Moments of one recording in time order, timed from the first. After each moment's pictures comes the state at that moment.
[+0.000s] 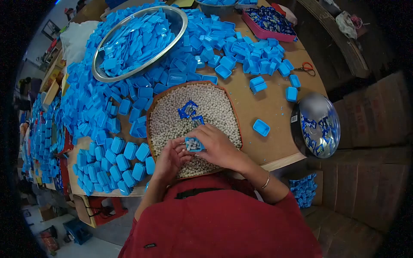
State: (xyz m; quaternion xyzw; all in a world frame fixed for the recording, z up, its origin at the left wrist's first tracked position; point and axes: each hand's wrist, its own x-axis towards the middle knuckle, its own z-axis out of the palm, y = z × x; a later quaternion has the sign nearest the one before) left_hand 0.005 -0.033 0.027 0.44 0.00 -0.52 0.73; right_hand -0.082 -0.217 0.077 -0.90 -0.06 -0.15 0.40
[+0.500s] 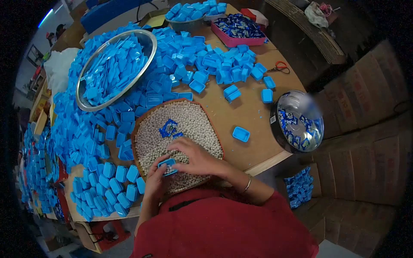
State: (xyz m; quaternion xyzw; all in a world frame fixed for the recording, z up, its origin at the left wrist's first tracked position) left_hand -0.002 -0.023 0.027 0.50 0.00 -0.48 0.72; right_hand -0.079 -0.221 0.053 -0.83 -0.07 -0.16 0.52
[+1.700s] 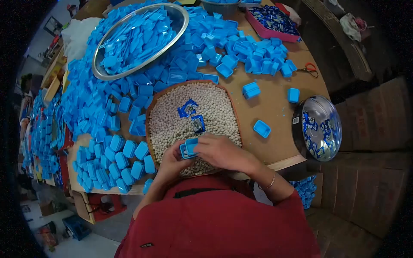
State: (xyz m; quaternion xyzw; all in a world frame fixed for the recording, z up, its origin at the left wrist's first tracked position) left_hand -0.009 -0.034 0.022 0.59 -0.16 -0.46 0.64; right_hand -0.092 -0.232 0.069 -0.90 -0.17 -0.12 0.37
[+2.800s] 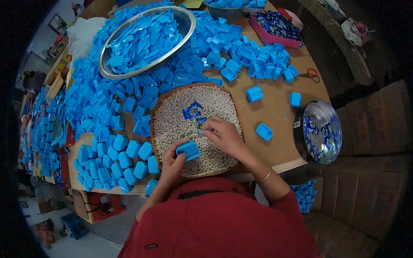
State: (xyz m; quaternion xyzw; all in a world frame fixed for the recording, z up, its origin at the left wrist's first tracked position) left_hand -0.014 -0.026 0.031 0.66 -0.19 -0.32 0.65; right_hand -0.072 -0.245 0.043 -0.85 0.03 -0.08 0.52
